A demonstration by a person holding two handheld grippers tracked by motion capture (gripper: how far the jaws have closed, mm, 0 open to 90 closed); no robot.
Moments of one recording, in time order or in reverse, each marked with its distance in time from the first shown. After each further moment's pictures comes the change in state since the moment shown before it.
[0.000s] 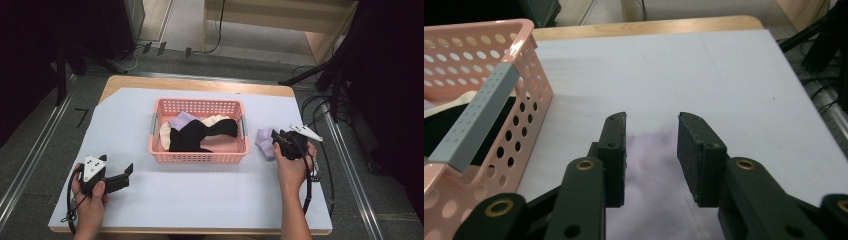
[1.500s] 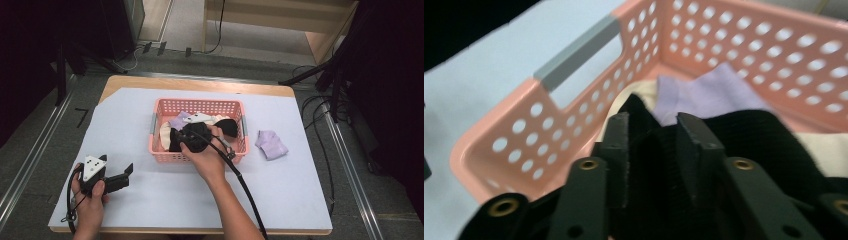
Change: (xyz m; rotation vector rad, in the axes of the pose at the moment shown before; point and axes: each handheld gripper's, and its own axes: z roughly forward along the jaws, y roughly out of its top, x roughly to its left) left arm 0.001 0.000 0.000 0.004 -0.010 -0.007; right arm 0.250 0.004 0.030 0.164 0.465 -0.352
